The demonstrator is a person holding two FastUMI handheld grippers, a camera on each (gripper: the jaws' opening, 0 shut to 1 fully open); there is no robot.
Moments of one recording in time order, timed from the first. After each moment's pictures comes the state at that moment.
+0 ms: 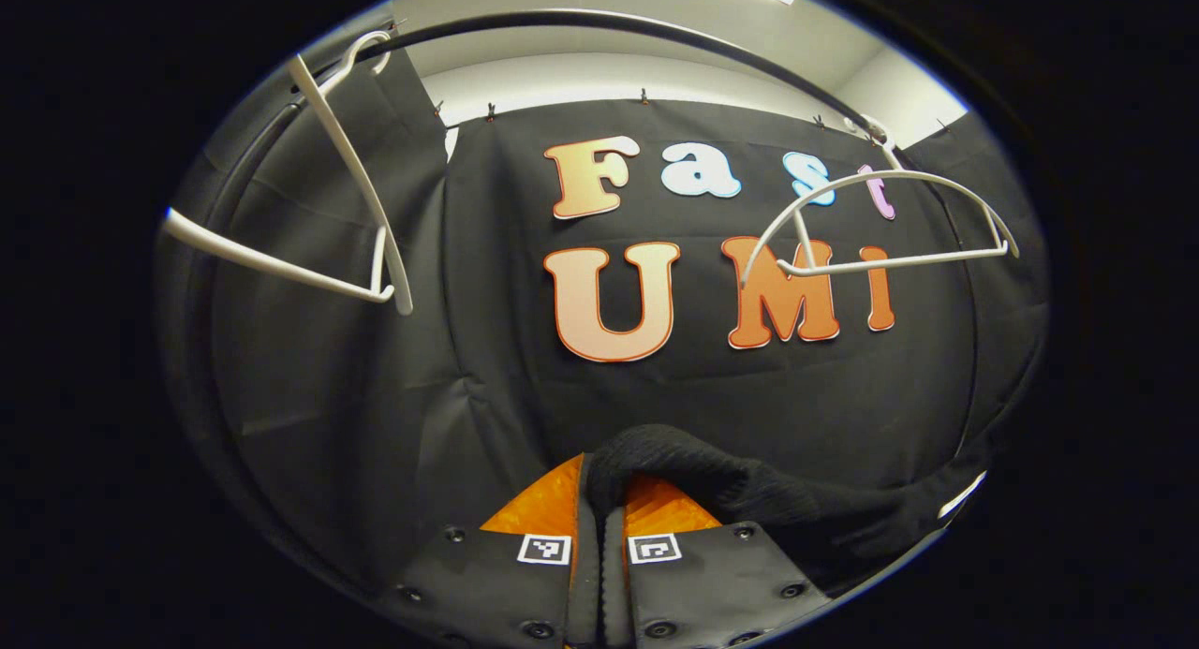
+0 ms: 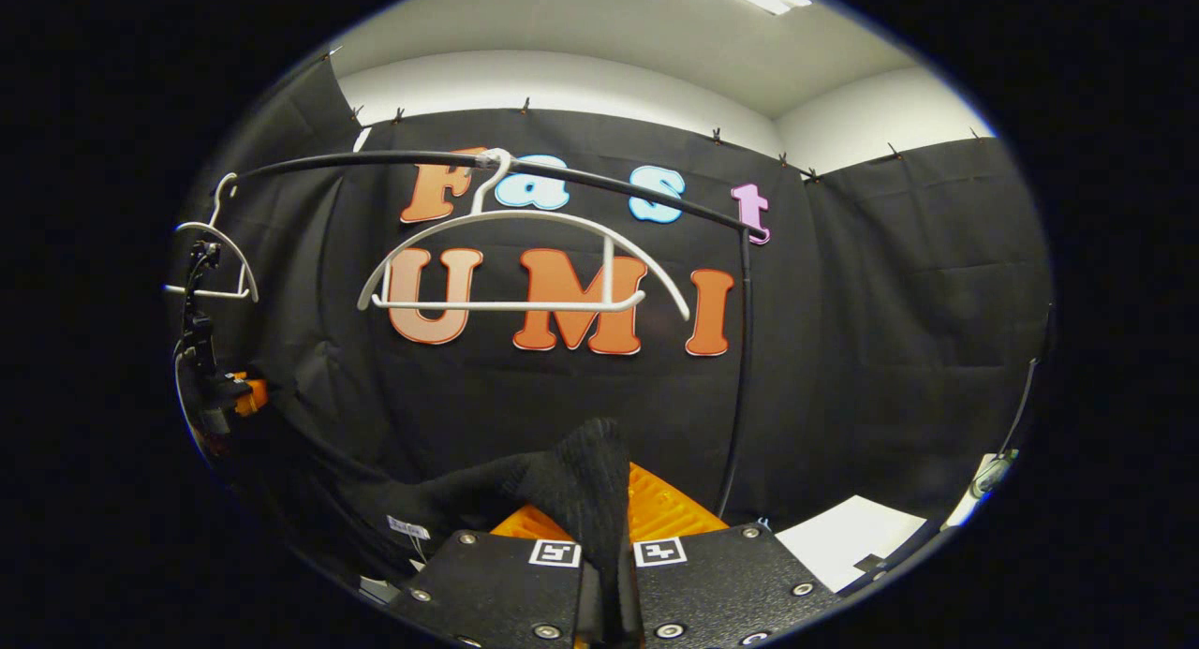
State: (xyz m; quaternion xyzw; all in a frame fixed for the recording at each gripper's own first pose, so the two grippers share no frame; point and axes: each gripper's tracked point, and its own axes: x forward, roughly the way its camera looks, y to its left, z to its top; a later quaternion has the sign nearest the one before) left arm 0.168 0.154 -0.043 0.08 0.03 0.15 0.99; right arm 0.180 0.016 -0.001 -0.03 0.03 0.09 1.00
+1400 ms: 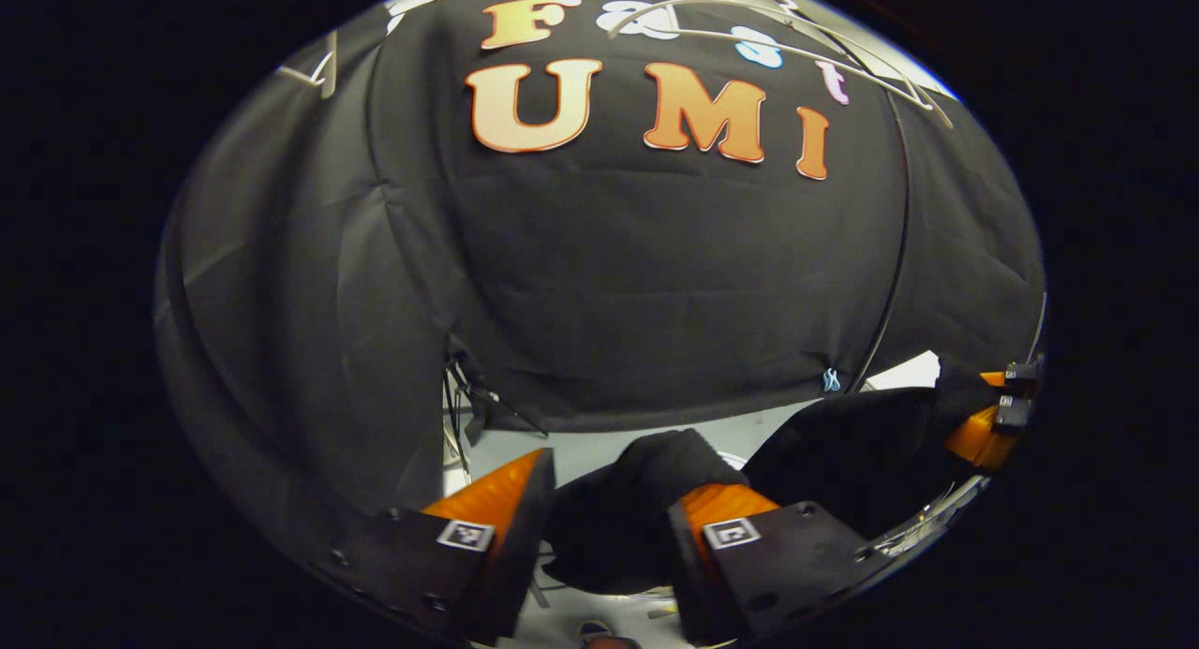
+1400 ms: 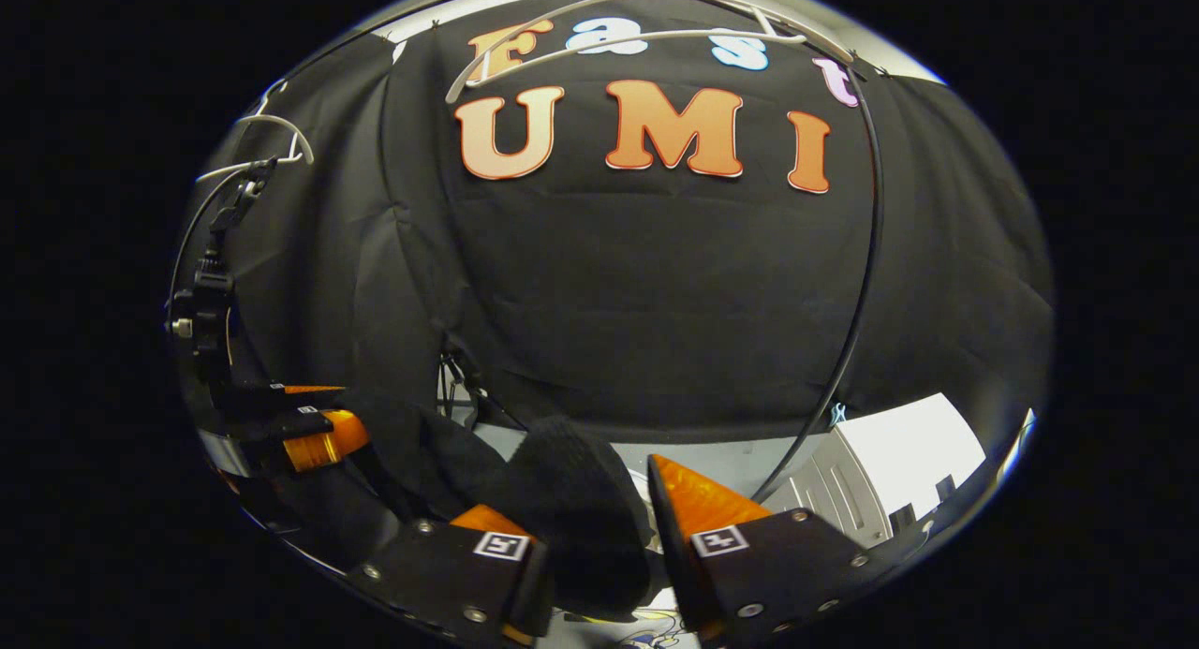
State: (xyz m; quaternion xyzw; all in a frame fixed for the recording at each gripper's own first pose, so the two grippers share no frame) left arm 0.076 0.075 -0.249 0.00 0.33 0.08 0.94; right arm 0.122 0.114 -0.228 -0.04 0.28 0.18 0.94
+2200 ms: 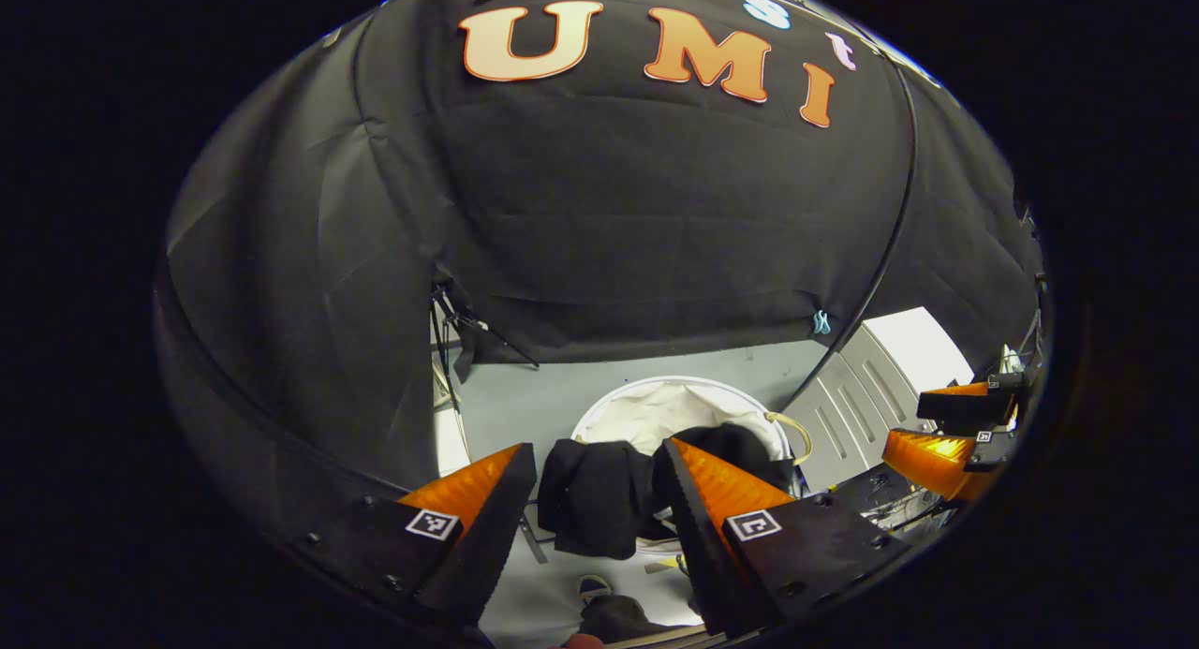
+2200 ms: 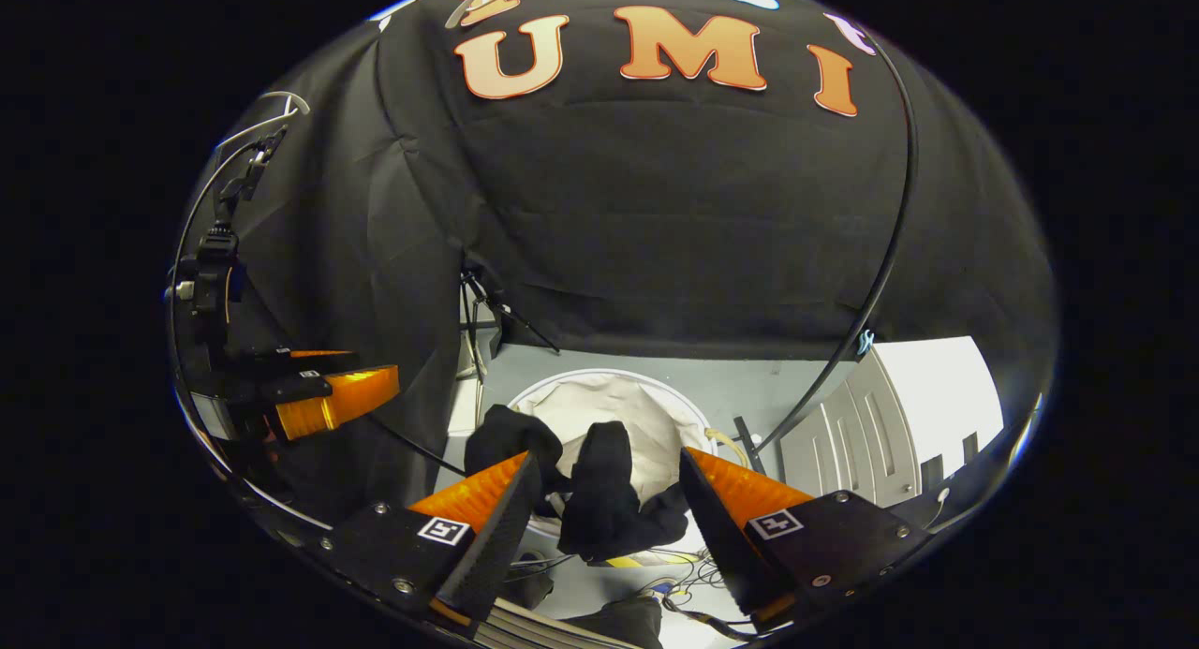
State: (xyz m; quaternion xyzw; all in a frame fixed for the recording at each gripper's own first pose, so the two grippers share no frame) left arm 0.045 0.082 -0.291 -0.01 0.42 0.05 0.91; right arm 0.086 0.116 -0.303 -0.04 0.41 0.20 0.89
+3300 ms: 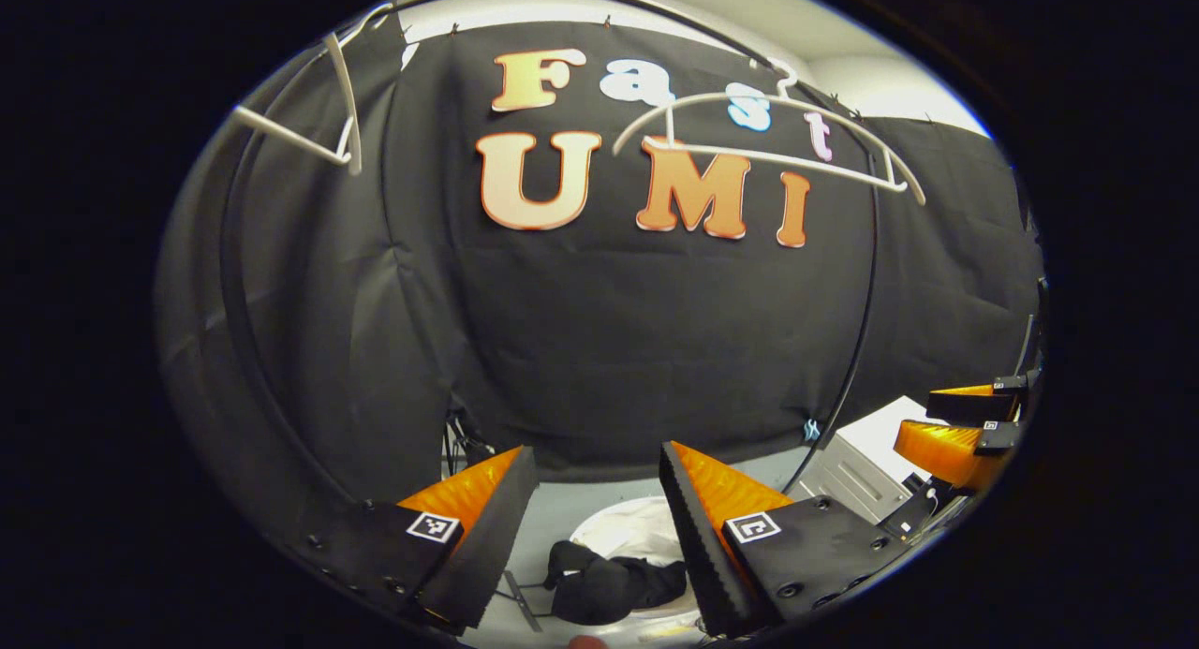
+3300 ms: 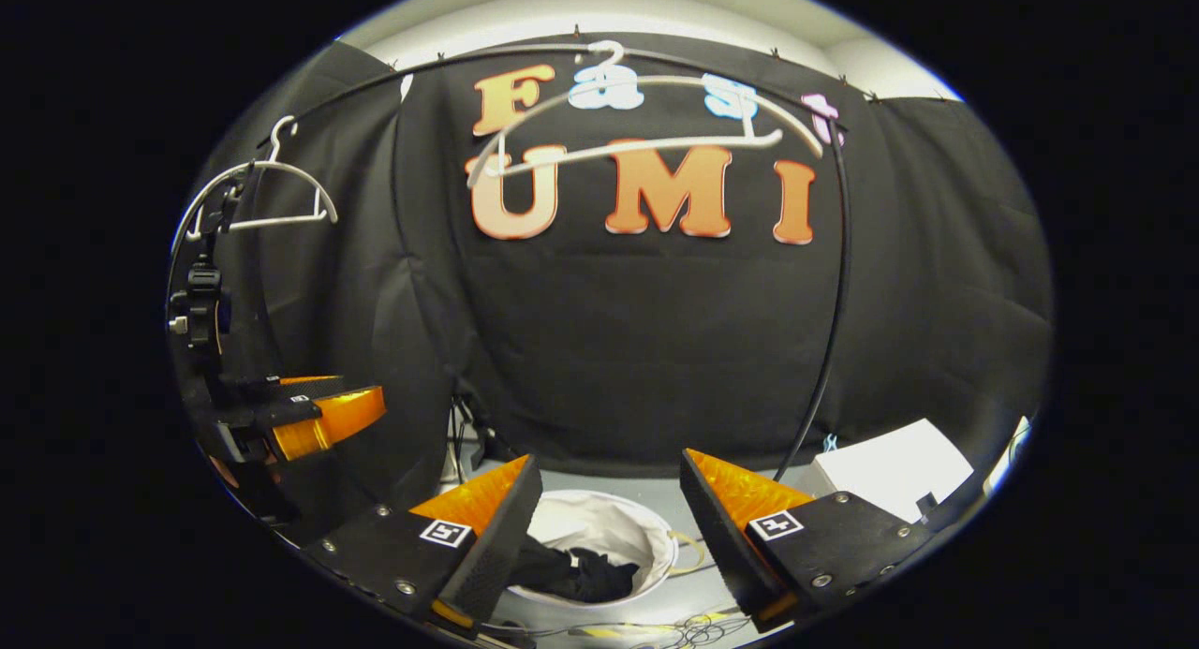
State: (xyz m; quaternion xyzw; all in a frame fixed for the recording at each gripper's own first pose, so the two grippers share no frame) left arm 0.064 0.065 -0.111 0.00 0.19 0.05 0.98; right arm 0.100 0.100 -0.092 -0.03 0.19 0.17 0.97
